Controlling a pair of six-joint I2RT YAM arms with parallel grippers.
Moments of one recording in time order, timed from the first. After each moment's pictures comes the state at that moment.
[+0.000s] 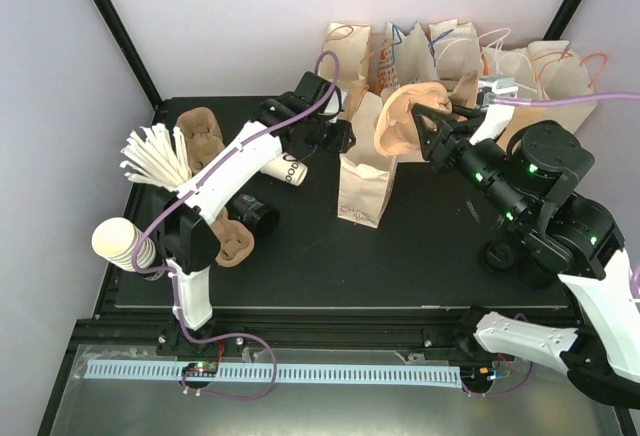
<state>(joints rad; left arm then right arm) -0.64 1.91 1.96 -0.87 0.18 -0.41 0.80 1.00 1.66 -0.67 0.26 0.34</state>
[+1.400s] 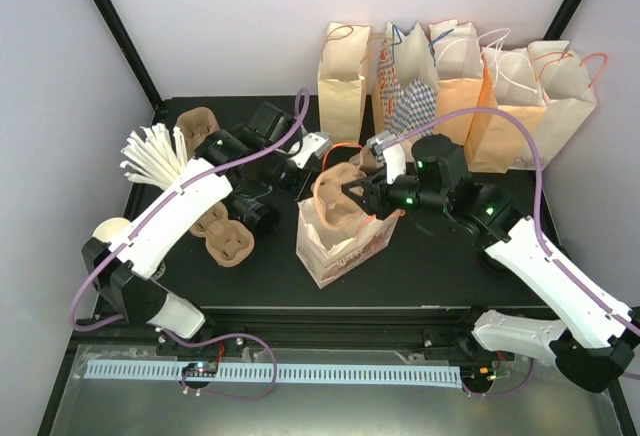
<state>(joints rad) -0.64 1.50 1.61 -1.05 0.45 -0.11 0.77 1.12 1.34 -0.68 -0.28 0.31</state>
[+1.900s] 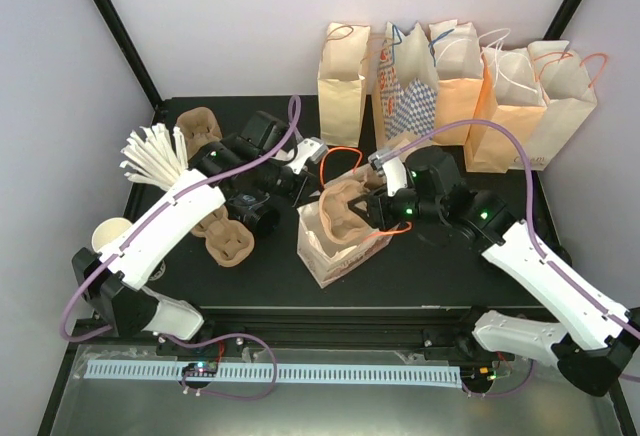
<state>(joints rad) -0.64 1.42 1.48 -0.96 0.51 -0.16 0.76 1.08 1.21 -0.72 -0.29 0.34</state>
